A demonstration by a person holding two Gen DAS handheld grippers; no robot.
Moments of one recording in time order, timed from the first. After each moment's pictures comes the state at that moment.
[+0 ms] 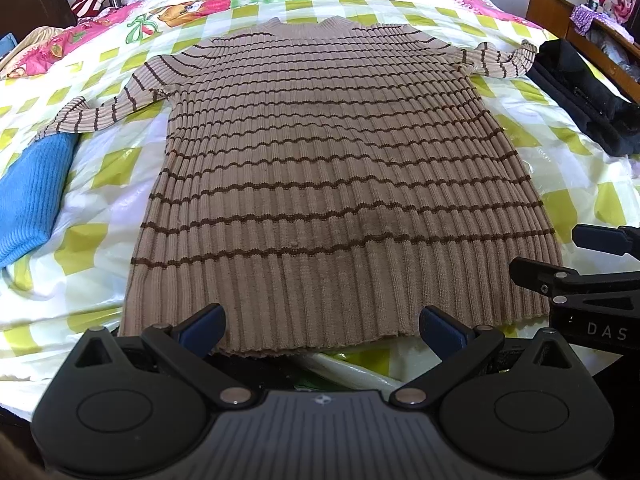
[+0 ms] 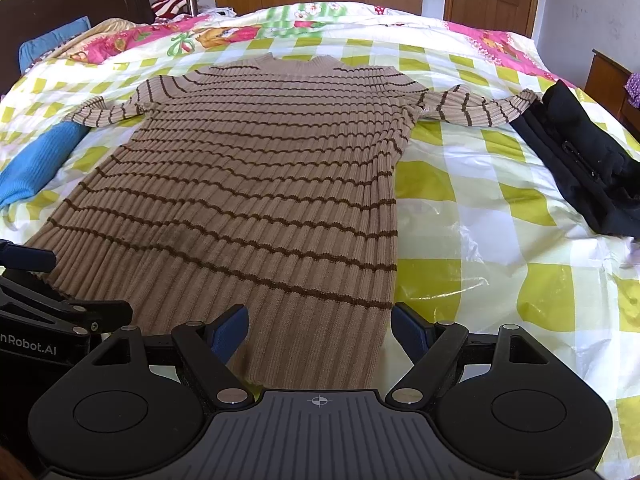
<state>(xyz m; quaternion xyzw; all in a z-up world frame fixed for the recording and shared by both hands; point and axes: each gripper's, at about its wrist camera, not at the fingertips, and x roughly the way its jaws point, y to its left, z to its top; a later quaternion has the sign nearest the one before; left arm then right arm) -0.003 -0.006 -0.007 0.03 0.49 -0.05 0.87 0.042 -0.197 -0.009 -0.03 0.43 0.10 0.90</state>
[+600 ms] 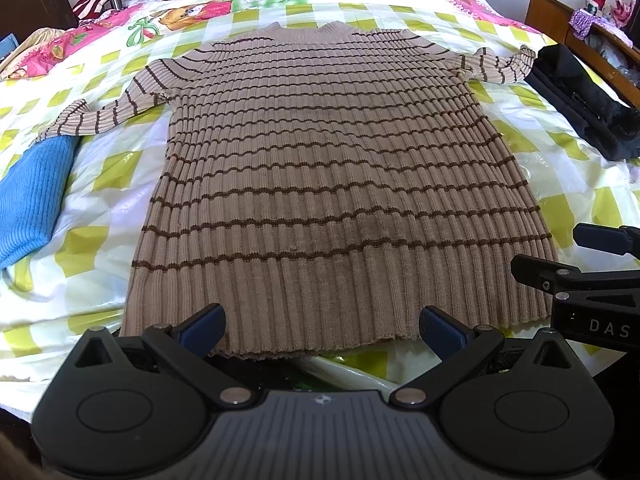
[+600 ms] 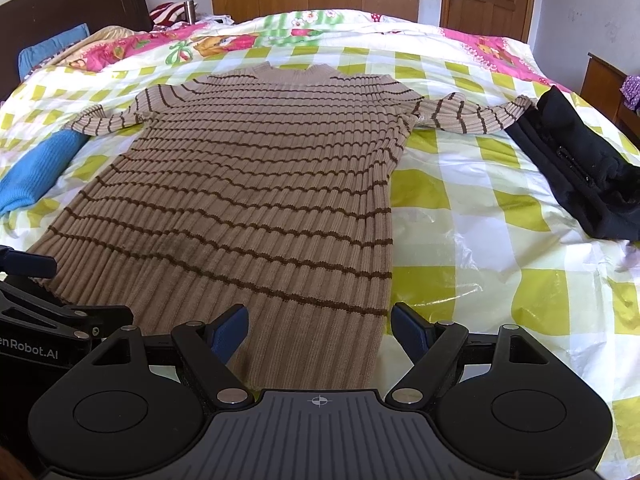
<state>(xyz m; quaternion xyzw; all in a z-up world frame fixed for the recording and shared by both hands) -0.004 -0.007 -0.005 0.03 0.48 -0.05 0.87 0.040 -0.198 -0.005 -0.03 0.42 0.10 0.90</state>
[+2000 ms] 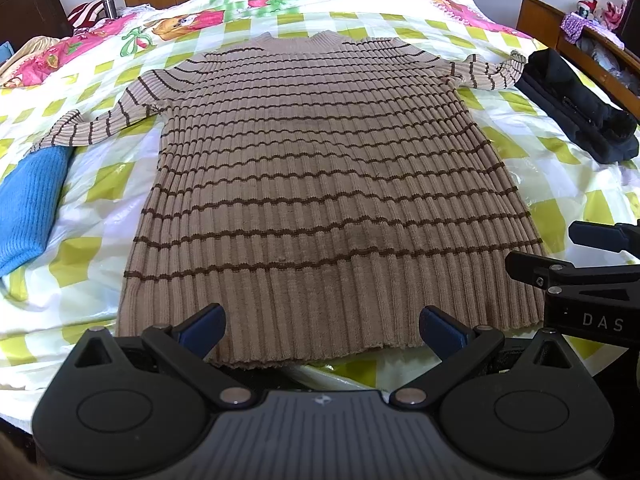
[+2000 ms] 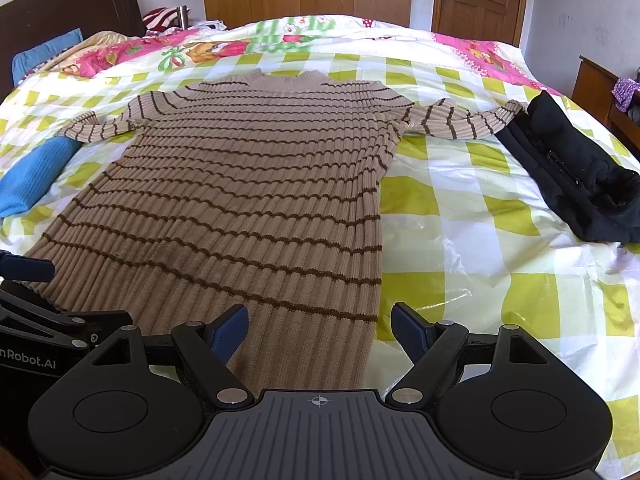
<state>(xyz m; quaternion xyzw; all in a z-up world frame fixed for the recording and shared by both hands) -0.008 -0.013 -0.002 0.03 0.47 -0.05 0.88 0.041 -0.200 -0.002 -0.03 0.41 0.09 0.91</state>
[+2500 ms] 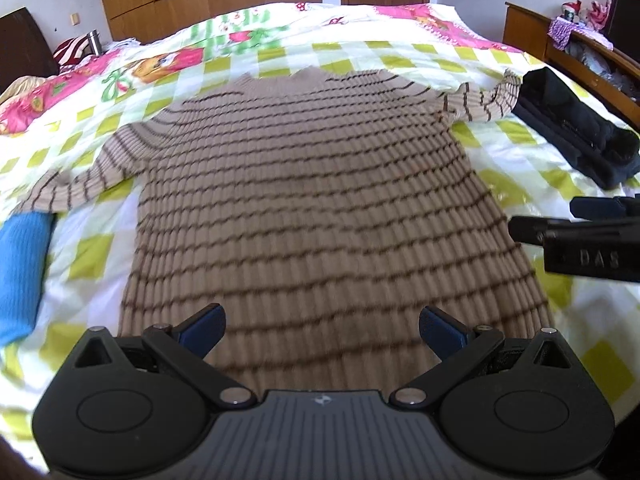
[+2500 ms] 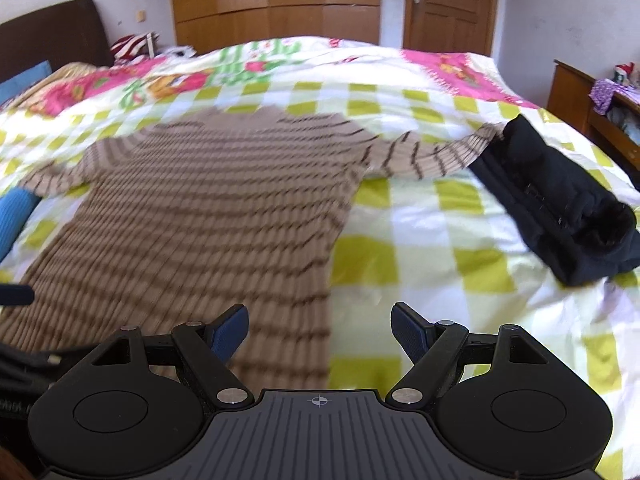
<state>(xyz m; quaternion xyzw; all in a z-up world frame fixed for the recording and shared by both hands) 0.047 -0.032 0.008 0.05 0.43 -0.07 0.90 0.102 -0.226 0.010 -0.01 0.38 0.05 0.92</state>
